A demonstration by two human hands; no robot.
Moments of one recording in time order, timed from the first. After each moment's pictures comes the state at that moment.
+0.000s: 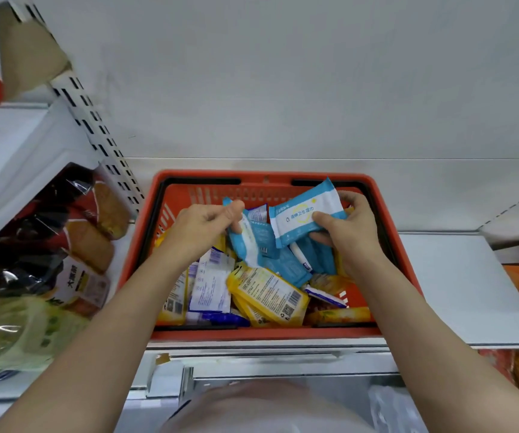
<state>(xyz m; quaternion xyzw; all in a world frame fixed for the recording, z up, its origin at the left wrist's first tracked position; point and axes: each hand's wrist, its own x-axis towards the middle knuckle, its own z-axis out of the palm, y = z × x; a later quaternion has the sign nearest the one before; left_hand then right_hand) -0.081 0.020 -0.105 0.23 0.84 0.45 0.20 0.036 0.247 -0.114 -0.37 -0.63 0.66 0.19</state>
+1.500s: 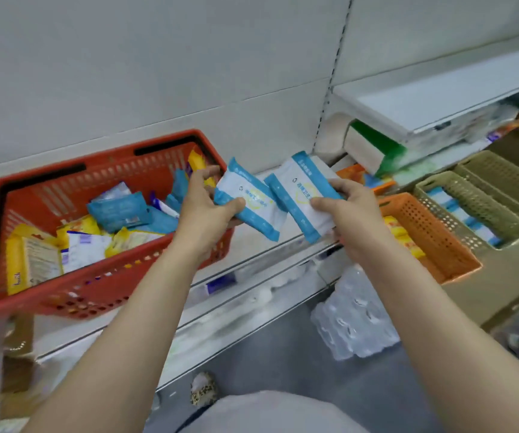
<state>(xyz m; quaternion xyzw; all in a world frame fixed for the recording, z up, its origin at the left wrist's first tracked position) 0.174 0.147 -0.078 0.25 0.66 0.65 0.28 0.351 0.273 -0.072 -0.46 -0.60 0.58 0.31</state>
